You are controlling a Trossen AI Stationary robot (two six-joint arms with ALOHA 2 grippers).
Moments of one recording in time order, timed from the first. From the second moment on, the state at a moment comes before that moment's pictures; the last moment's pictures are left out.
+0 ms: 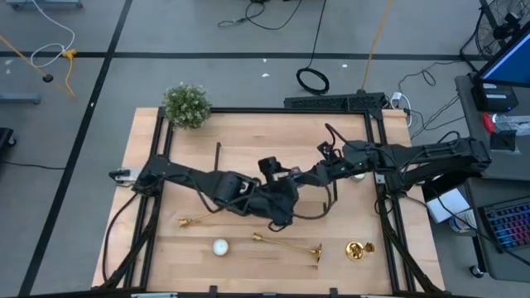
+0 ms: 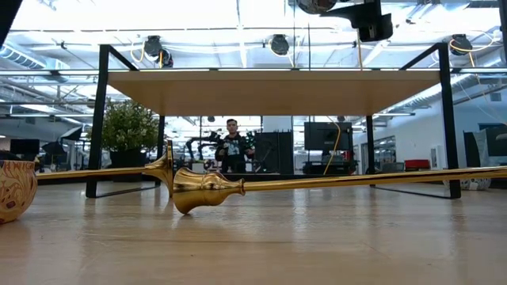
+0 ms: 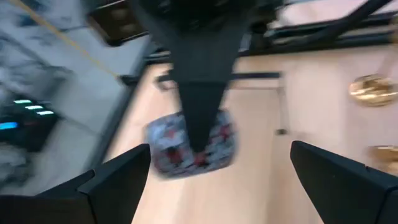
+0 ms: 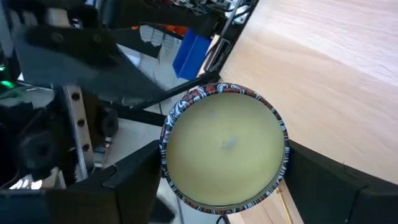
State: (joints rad) left arm -0.33 2.07 2.29 -1.01 -0.71 -0.15; right arm 0.07 1.07 0.90 -0.14 -0.07 1.16
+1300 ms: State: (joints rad) left arm -0.18 2.10 2.29 -1.03 -0.47 -0.14; right arm 0.10 1.07 0.90 -0.18 0.08 1.16
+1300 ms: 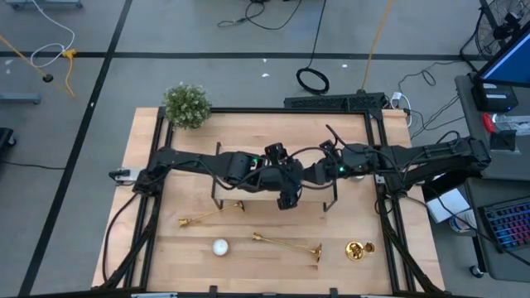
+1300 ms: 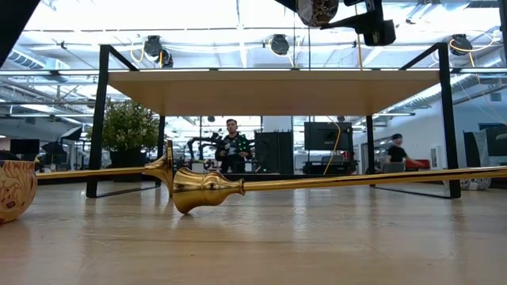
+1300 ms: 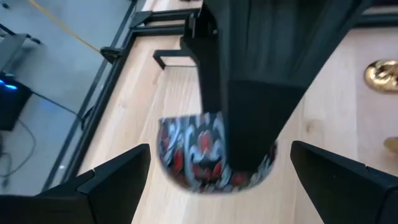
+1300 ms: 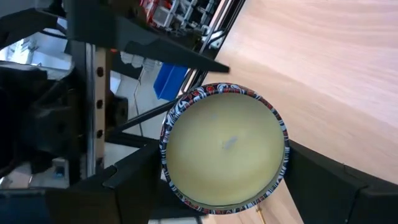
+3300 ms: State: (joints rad) left arm -0.15 2.12 2.29 -0.98 -0.43 -0.16; right arm 0.10 1.07 0.90 -0.20 0.08 1.15
